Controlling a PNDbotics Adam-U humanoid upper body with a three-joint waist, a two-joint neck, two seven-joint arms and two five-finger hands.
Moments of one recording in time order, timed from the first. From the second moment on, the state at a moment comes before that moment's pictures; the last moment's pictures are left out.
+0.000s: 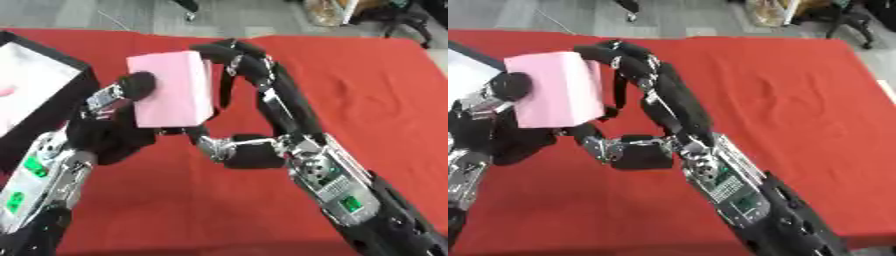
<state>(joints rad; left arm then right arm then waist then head) -0.48 0.30 -0.38 -1.84 0.54 0.29 -0.63 -0.46 -0.24 0.54 -1.92 0.56 -0.26 -0.25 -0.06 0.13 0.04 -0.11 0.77</state>
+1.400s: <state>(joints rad) -0.44 0.28 -0.24 -1.68 0.47 0.25 -0.37 -0.46 -0.31 0.40 -1.96 0.27 -0.23 -0.01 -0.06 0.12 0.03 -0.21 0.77</state>
